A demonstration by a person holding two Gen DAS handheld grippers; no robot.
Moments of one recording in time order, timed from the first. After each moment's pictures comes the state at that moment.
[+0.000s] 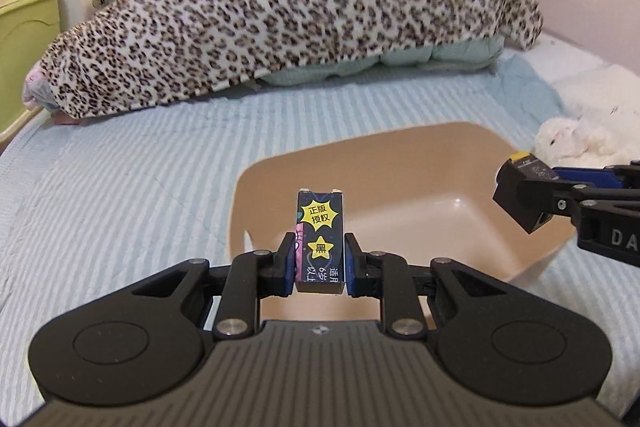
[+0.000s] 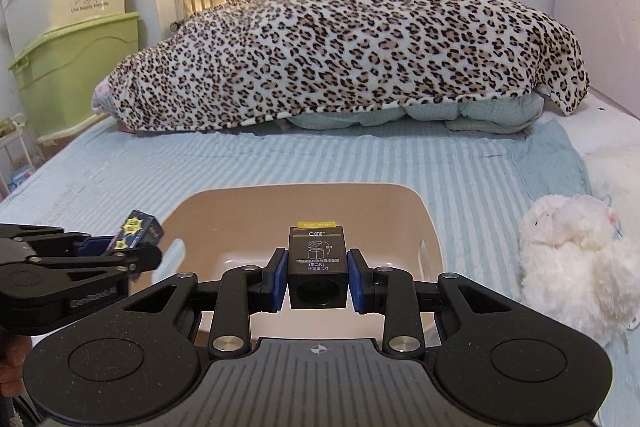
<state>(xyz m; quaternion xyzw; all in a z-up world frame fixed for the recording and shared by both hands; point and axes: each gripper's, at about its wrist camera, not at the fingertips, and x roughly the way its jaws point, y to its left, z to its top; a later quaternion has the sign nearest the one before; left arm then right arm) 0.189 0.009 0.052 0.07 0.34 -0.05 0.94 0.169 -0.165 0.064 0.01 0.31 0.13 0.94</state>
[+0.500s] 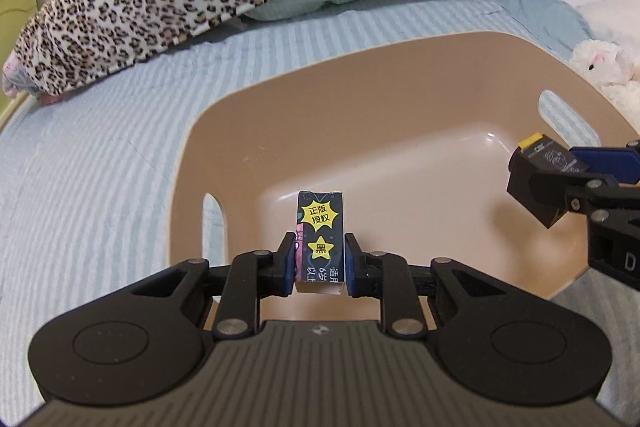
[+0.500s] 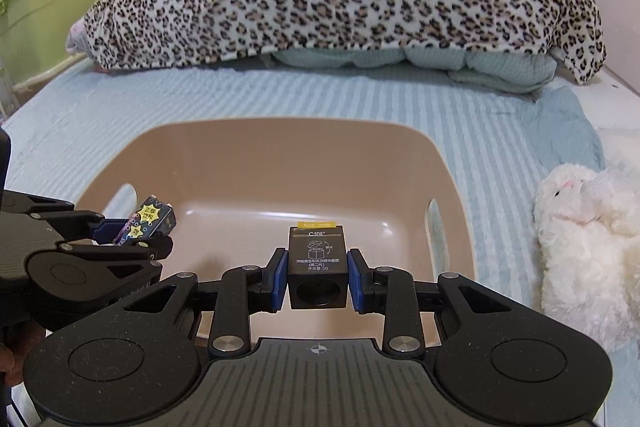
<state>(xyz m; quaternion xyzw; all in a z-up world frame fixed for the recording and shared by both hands) 0.237 -0.004 -0.012 0.11 0.41 -0.04 0.90 0.214 -0.152 0.005 -0.03 0.38 0.11 0.92</state>
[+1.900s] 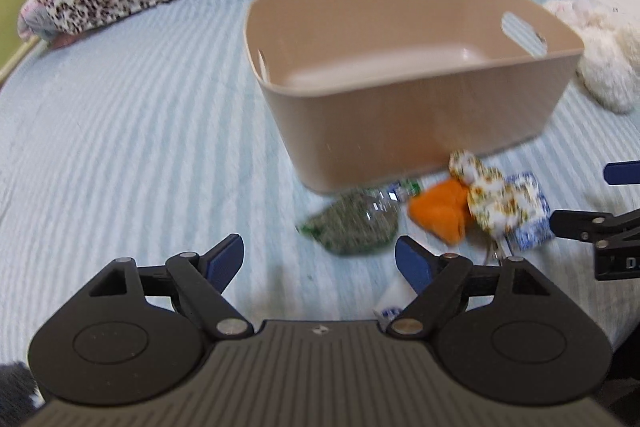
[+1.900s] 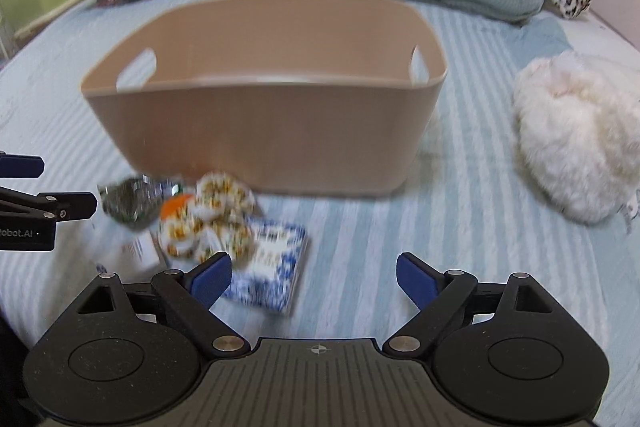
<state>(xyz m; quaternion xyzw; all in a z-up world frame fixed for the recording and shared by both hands) 0.116 0.049 -0.012 0.09 0.46 -0.05 0.88 0.111 -0.172 -0.033 -0.05 0.46 0.11 0.88</state>
